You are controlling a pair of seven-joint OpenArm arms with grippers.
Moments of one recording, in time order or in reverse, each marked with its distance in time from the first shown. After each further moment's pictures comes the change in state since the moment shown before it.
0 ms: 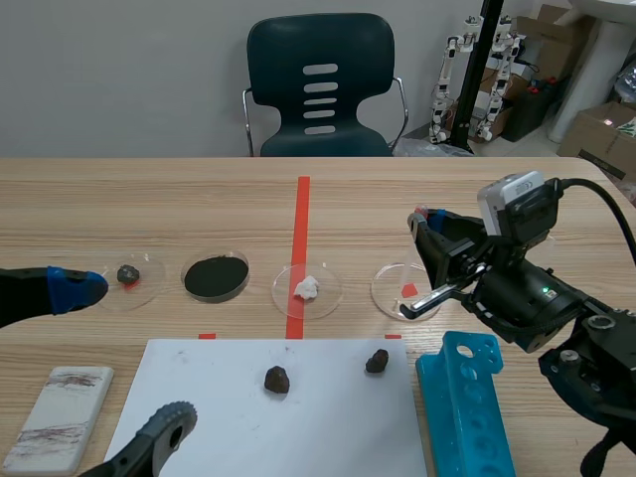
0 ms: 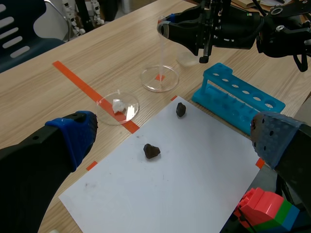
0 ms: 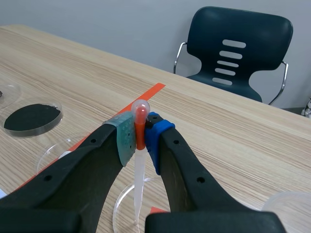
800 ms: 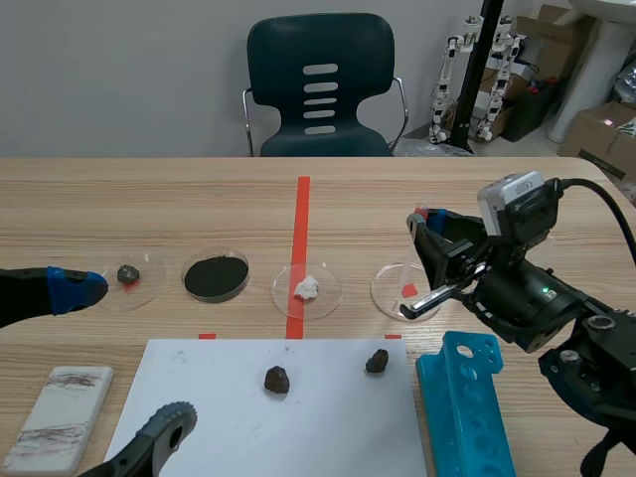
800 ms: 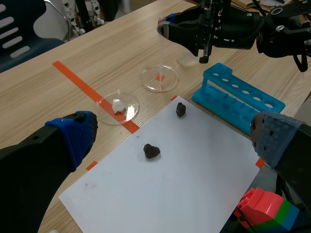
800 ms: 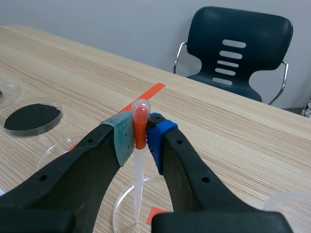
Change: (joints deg) left arm 0.0 0.0 0.0 0.0 0.0 0.0 0.0; right arm 0.0 0.0 0.0 0.0 0.0 0.0 0.0
